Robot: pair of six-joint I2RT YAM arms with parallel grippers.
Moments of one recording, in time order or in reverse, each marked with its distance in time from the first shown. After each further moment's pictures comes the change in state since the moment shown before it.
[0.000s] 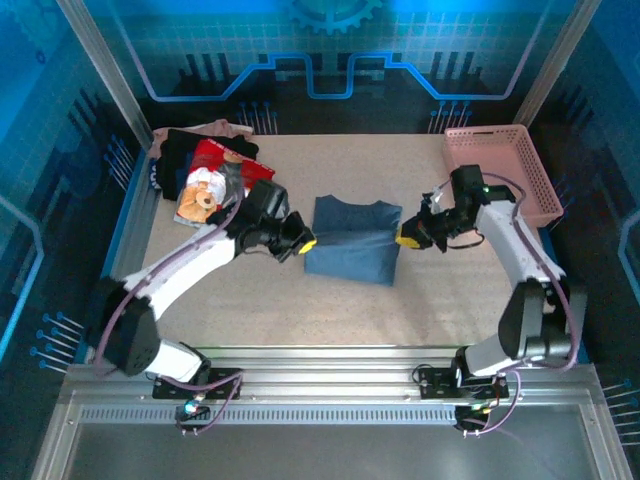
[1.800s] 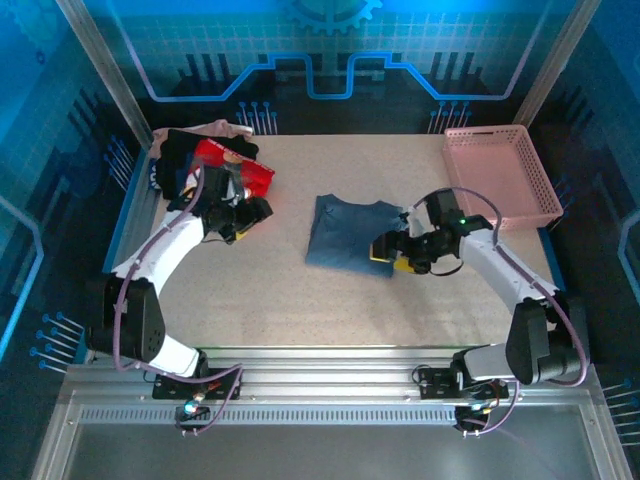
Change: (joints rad) left arm 0.371 0.008 -0.031 -0.060 -0.140 0.463; right arm 0.201 -0.154 -0.303 0.312 0.148 -0.058
